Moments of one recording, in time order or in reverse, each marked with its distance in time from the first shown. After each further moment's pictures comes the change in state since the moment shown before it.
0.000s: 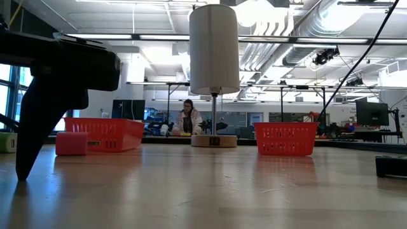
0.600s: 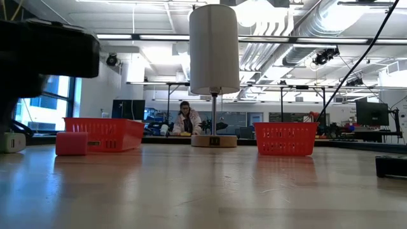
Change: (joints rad) left arm -0.033 -0.001 0.000 0.007 -0.040 -0.010; right arm 0.000 0.000 0.000 0.000 0.000 0.000
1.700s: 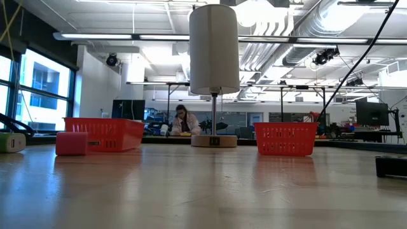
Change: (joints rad) left arm -0.137 0.005 0.000 -0.003 -0.271 0.262; right arm 0.000 0.000 0.000 0.000 0.000 0.000
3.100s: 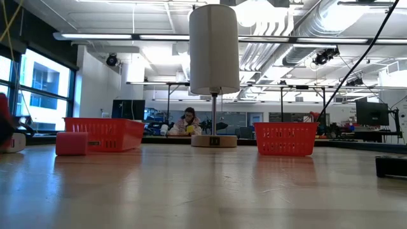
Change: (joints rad) left arm -0.054 -0.062 0.000 0.016 -0.342 0.304; right arm 0.000 0.000 0.000 0.000 0.000 0.000
